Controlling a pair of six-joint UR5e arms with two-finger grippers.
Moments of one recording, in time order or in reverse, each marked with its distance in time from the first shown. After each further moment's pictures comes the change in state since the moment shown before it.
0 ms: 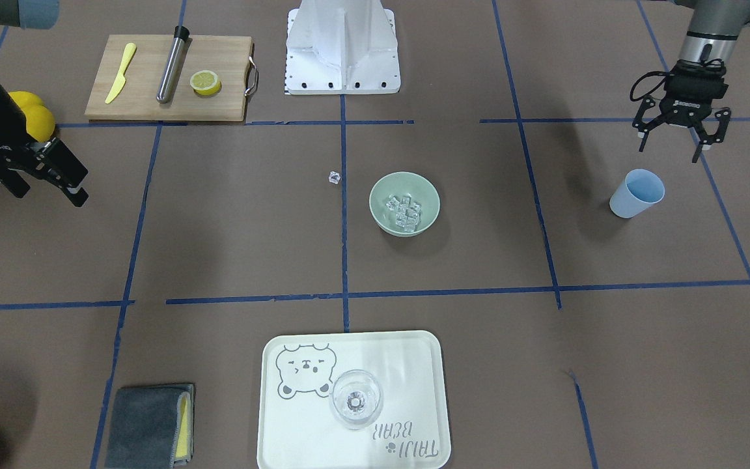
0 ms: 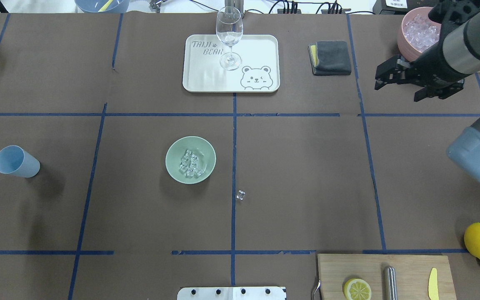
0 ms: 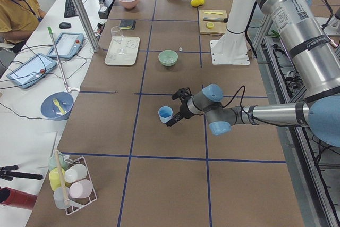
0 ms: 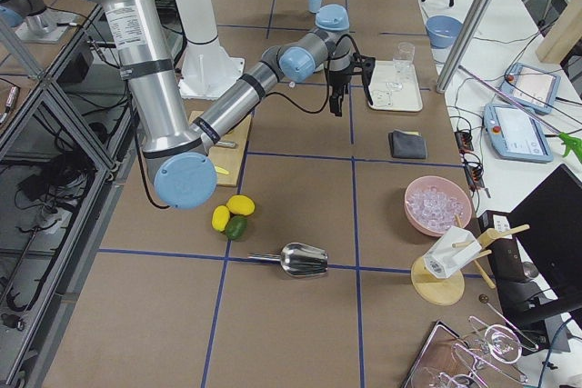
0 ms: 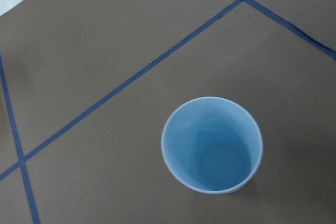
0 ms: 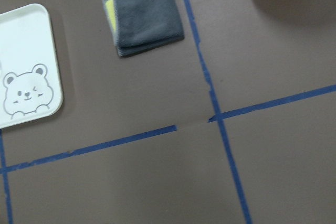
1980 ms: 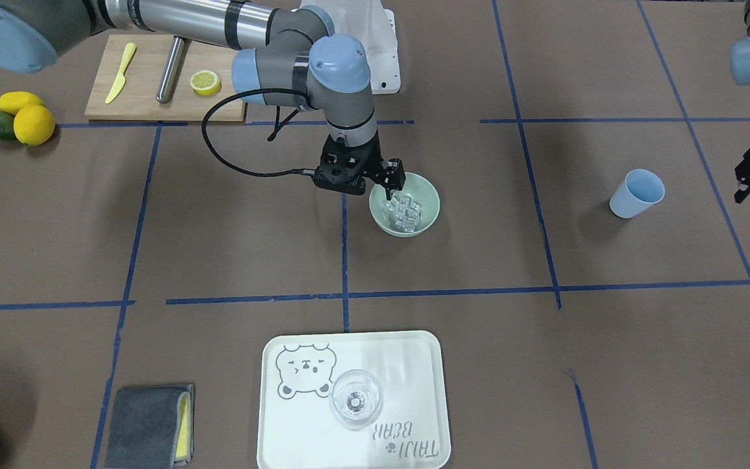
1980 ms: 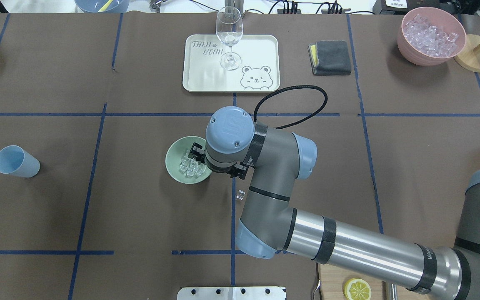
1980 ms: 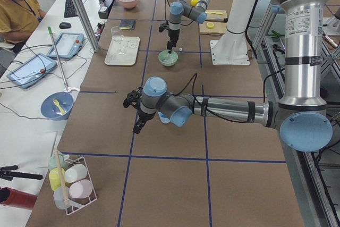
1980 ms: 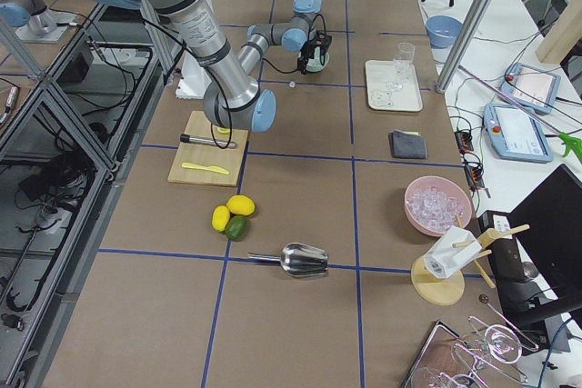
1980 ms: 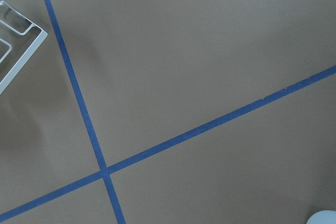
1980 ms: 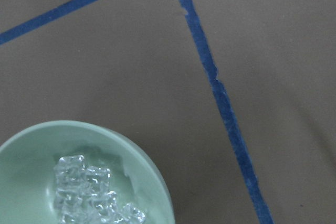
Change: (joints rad) left arm -0.506 -0.416 0.143 0.640 -0.554 0.133; right arm -0.545 0.541 -0.620 0.214 -0.287 0.499
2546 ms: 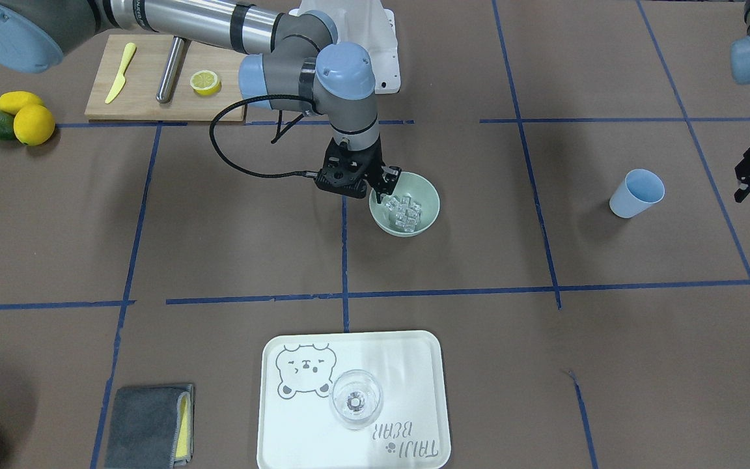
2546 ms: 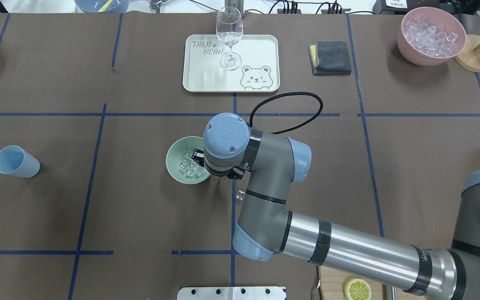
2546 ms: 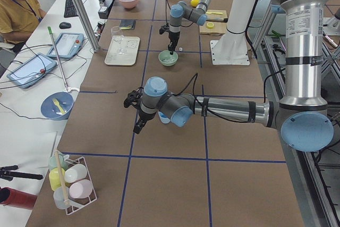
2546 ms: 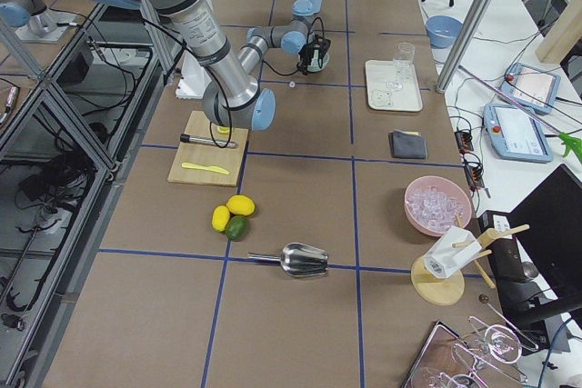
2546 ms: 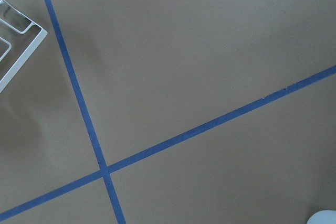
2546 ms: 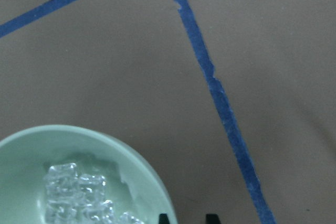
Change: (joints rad) left arm -0.001 0.009 -0.006 -0.008 -0.001 -0.001; right arm -0.004 0.005 -0.018 0.017 -0.021 0.028
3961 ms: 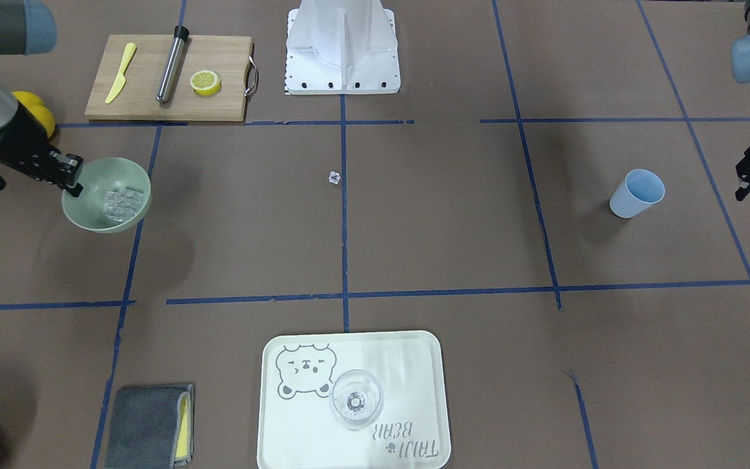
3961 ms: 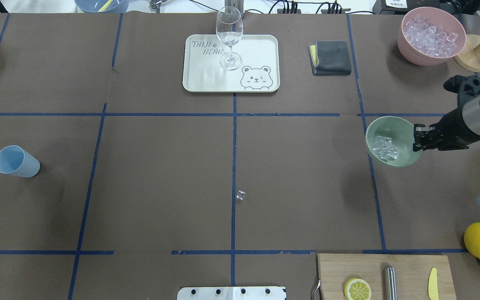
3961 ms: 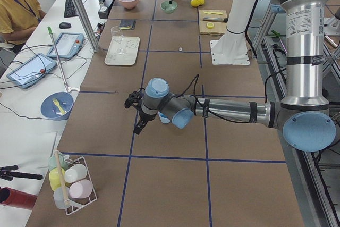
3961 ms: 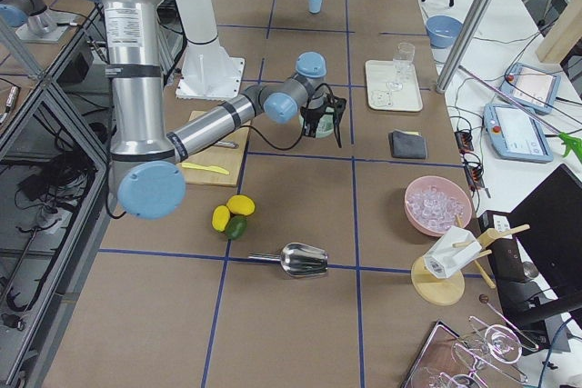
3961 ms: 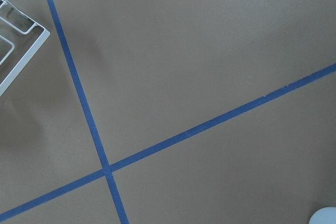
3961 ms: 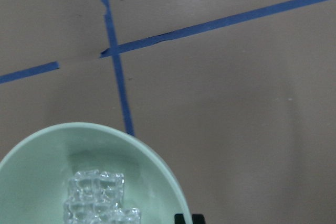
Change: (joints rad) left arm 0.001 0.007 0.007 -0.029 0.004 -0.004; right arm 0.535 -0.924 0.547 0.121 0.383 -0.629
